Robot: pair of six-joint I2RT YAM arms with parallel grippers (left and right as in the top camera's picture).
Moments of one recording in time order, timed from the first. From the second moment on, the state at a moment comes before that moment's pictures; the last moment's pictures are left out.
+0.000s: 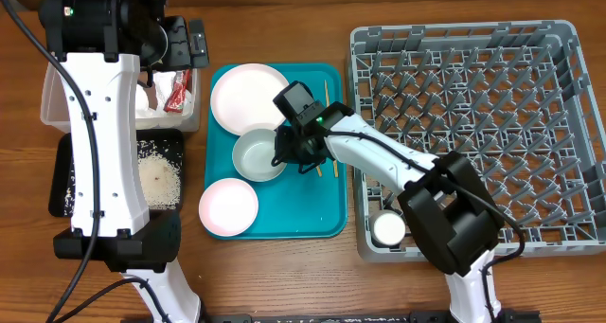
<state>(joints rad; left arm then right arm) -0.05 1.96 2.53 -1.67 -0.09 -0.20 0.70 2.12 1.55 -0.64 -0.20 0.76</state>
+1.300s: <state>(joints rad) -0.05 1.96 2.53 -1.67 -0.09 -0.20 0.42 2.02 1.73 -0.50 1.20 -0.18</state>
